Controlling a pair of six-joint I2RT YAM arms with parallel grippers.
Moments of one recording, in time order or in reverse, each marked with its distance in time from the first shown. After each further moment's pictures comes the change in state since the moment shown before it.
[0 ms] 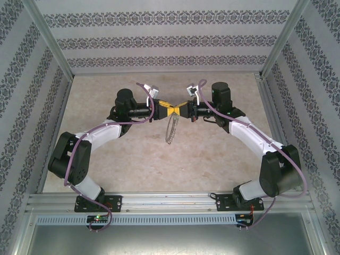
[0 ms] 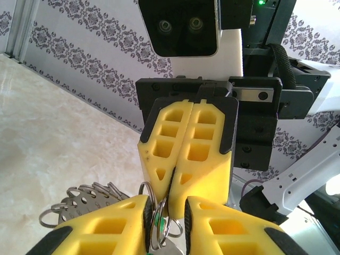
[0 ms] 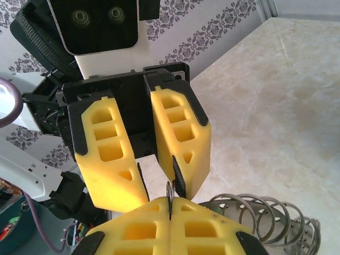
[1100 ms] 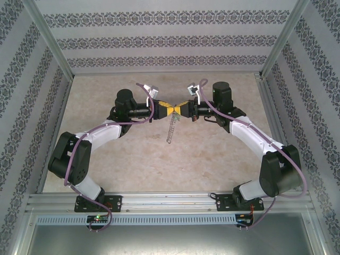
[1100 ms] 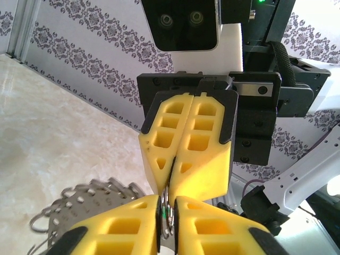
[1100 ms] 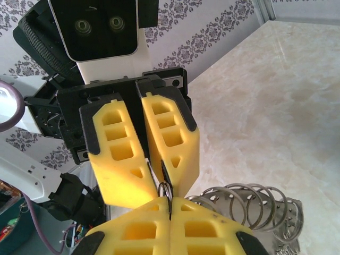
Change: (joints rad) left arm 0.000 0.000 -0.007 0.011 -0.002 -0.001; right arm -0.014 0.000 0.000 0.008 -0.004 0.004
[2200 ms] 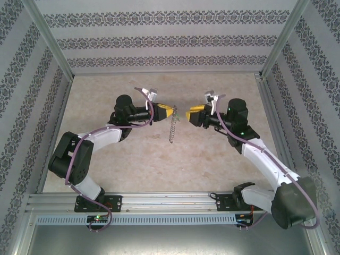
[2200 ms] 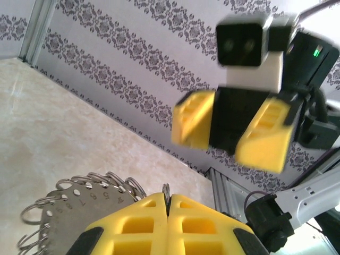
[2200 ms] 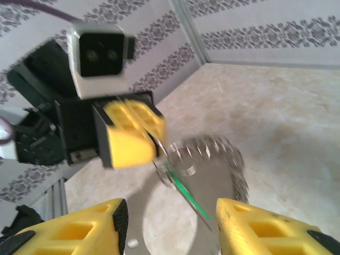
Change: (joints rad) left arm -0.007 0.002 -0.086 0.155 -0.067 -0.077; right arm -0.039 -0.332 -0.322 0.157 0.251 0.100
